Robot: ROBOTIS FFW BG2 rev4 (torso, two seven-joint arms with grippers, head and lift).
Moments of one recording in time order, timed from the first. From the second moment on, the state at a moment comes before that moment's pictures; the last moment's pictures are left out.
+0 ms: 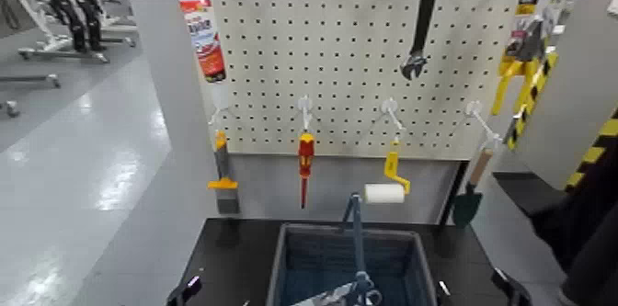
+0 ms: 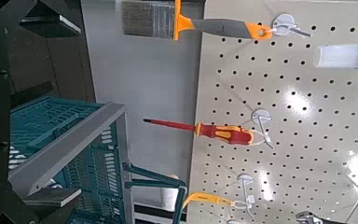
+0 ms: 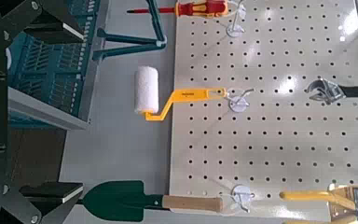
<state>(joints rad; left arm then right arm) 0.35 0.09 -0.01 -1.66 0.18 -0.18 -0.49 0.47 -0.10 -0.09 -1.86 -0.12 -0.16 0.27</state>
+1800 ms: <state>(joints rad) 0.32 0.10 -0.03 -1.65 0.18 -0.16 -0.50 0.04 -0.34 -0.30 -1.95 -0.34 0.26 0.43</state>
